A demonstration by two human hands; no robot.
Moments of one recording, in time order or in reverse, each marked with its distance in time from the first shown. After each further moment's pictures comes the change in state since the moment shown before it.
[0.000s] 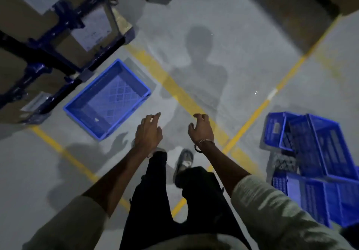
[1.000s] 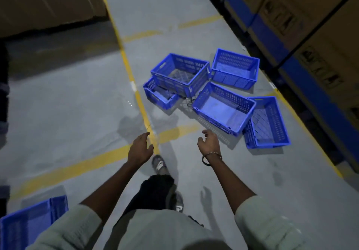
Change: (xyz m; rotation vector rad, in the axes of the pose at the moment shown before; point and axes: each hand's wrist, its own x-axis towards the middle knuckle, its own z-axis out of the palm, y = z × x) left_hand -0.293 0.452 0.307 0.461 -0.434 0.760; right_hand -0.470 0.560 -0.127 0.839 0.715 0.893
